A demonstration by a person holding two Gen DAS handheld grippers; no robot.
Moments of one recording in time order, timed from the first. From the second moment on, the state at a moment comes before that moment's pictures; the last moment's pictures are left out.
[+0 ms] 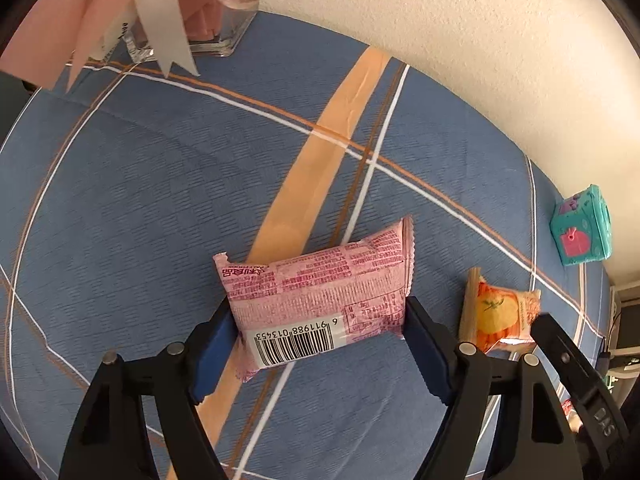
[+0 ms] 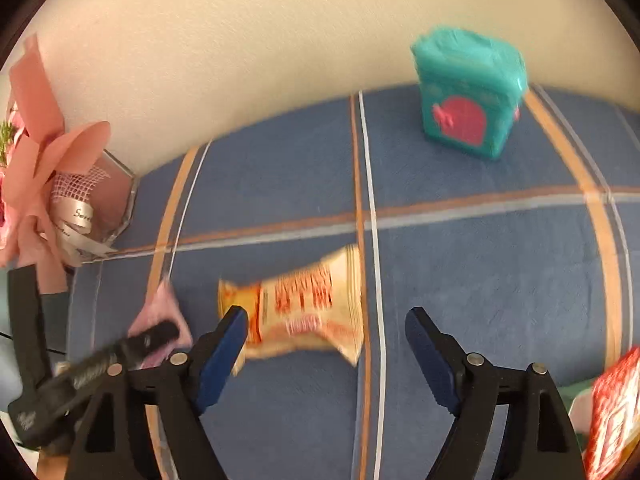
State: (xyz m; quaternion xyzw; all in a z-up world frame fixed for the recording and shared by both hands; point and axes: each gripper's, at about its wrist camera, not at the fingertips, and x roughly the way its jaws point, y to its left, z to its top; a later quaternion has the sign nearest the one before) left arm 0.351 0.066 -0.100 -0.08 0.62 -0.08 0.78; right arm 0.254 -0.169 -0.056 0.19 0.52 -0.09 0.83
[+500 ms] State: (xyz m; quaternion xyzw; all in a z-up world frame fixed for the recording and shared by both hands) left arm 0.340 0.093 -0.097 -0.05 0.61 -0.07 0.79; right arm 0.297 -0.115 -0.093 0.06 0.57 -0.06 0.81
